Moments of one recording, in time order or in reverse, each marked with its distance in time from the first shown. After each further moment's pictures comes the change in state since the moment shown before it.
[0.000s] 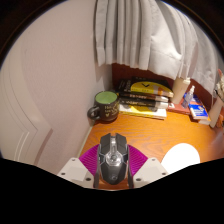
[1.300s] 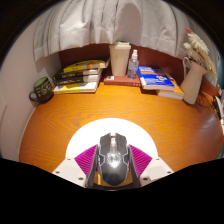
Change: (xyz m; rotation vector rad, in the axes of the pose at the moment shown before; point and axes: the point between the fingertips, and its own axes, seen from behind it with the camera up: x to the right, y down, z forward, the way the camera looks) arm 0.264 0.103 -0.024 -0.089 0.140 0.097
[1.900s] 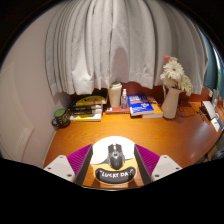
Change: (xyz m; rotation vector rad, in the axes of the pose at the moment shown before) arm -0.005 -0.062 -0.187 0.204 0.005 0.080
